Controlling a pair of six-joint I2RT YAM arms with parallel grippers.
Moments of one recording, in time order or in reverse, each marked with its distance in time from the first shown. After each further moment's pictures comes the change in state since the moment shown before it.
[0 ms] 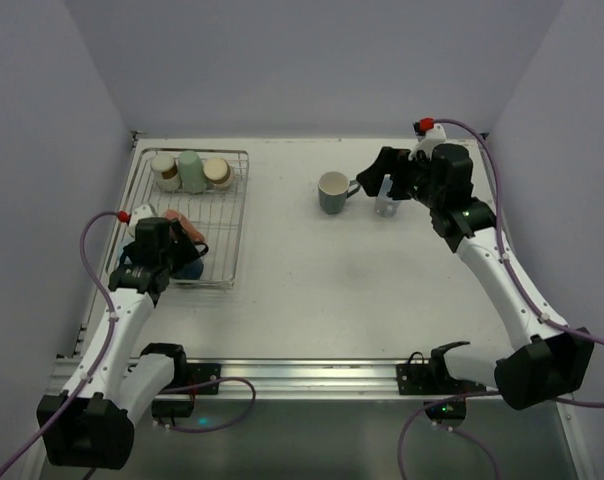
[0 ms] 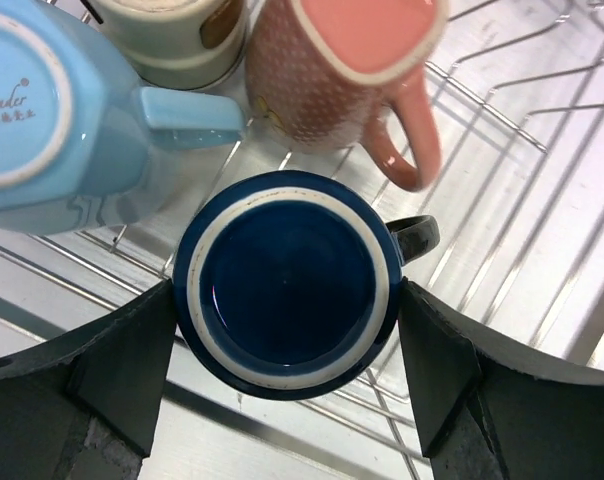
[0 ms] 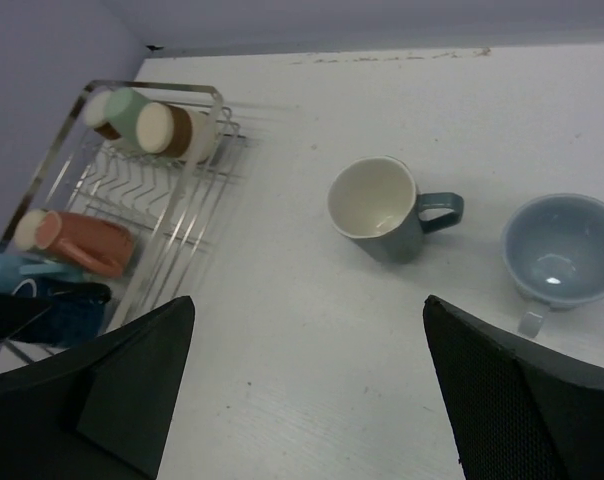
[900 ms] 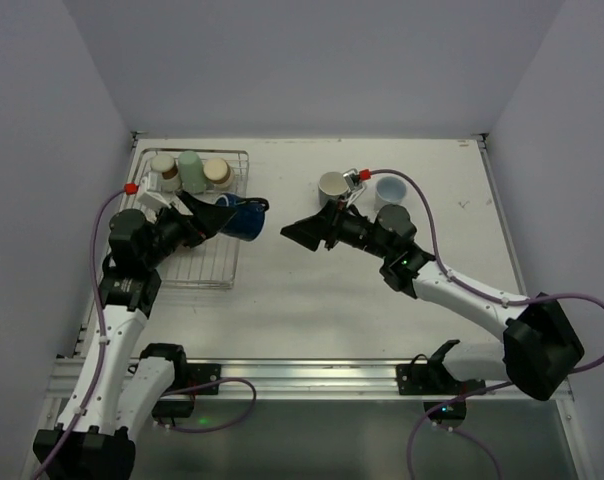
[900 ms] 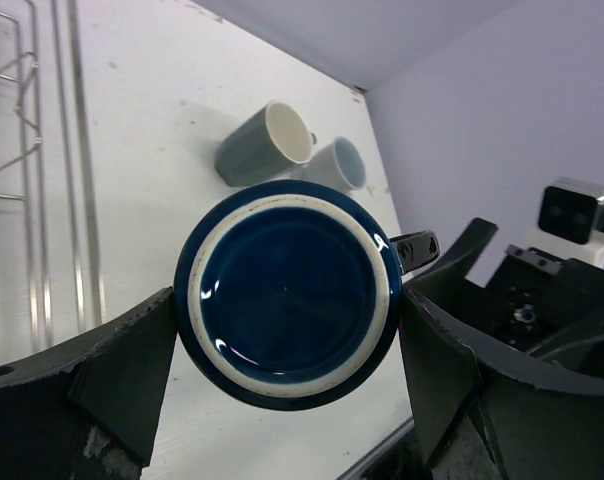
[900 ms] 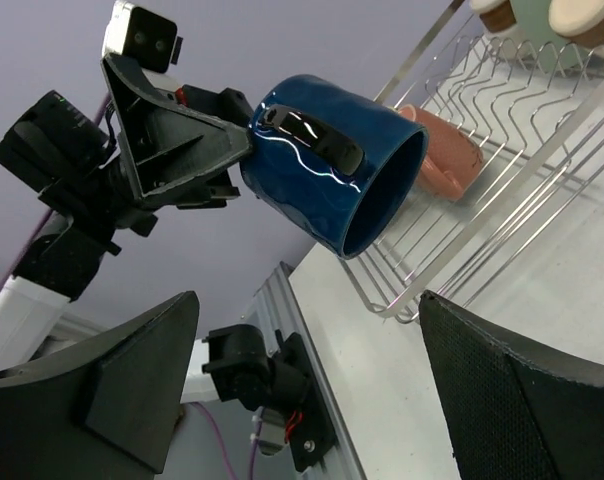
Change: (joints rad) left arm 0.000 -0.158 0.090 0.333 0.734 -0.224; right arm 0.424 0.005 -0.431 0.874 -0.229 0.526
